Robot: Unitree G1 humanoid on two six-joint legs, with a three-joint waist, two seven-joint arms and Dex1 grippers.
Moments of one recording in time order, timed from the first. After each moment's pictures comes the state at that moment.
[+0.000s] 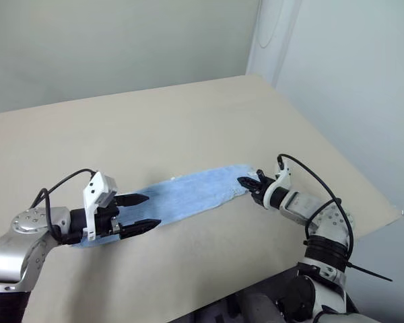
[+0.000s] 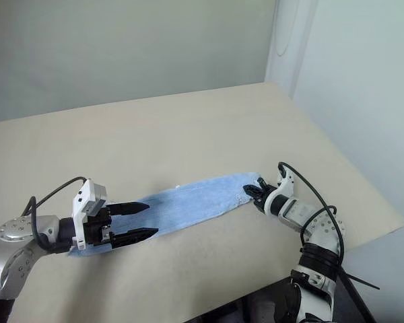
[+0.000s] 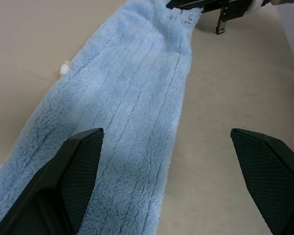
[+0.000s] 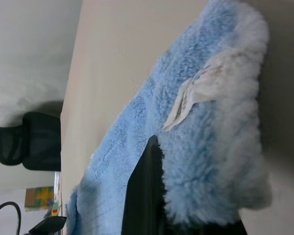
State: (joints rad) left arm -0.02 0.89 0.25 -0.25 -0.60 0.61 -1.10; right arm -0.51 0.07 -0.61 -0.02 1.05 1.34 -0.22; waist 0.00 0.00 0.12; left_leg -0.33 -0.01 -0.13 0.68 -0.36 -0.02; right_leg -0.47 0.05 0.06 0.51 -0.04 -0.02
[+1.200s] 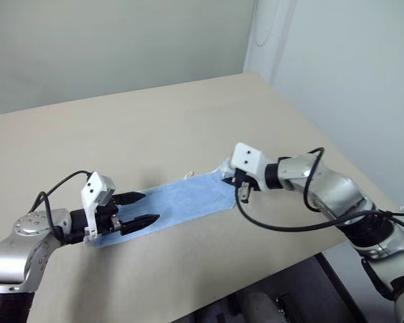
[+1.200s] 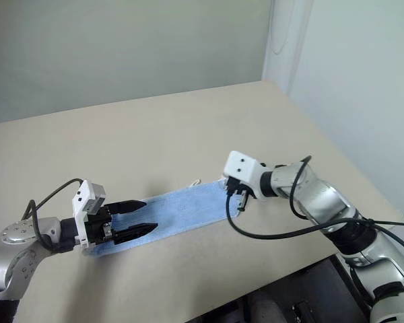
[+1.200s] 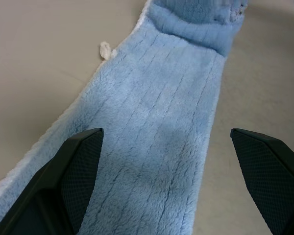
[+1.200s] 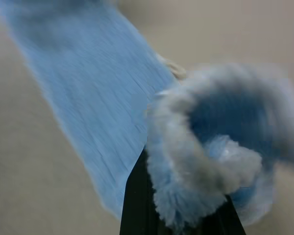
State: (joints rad) left arm -0.02 0.85 0.26 -0.22 -0.59 0.59 -1.04; right arm -0.82 -0.63 0.57 -0.28 0.27 0.78 0.81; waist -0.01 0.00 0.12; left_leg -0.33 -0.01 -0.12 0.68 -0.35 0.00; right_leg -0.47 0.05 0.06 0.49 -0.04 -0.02
